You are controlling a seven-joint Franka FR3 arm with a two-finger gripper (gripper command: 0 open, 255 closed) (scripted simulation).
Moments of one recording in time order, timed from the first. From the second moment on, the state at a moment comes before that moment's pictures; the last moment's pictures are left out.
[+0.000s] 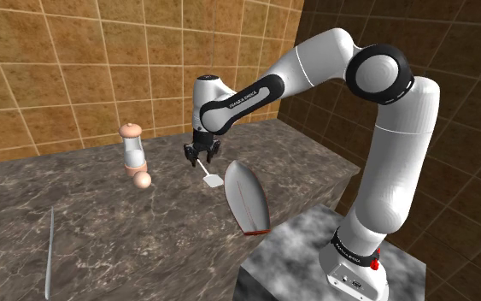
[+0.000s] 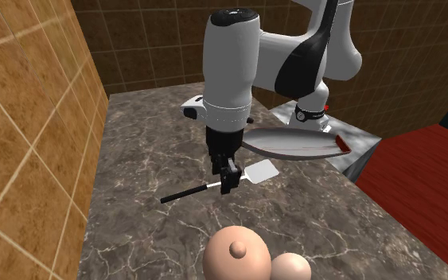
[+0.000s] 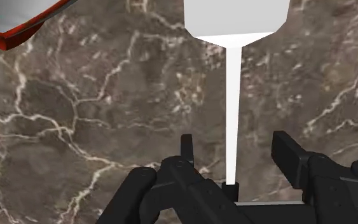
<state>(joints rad) 0.00 0.23 0.25 -2.04 -0.12 2.32 0.61</state>
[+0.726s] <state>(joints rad) 0.00 0.22 0.25 -2.03 -0.12 2.30 0.61</state>
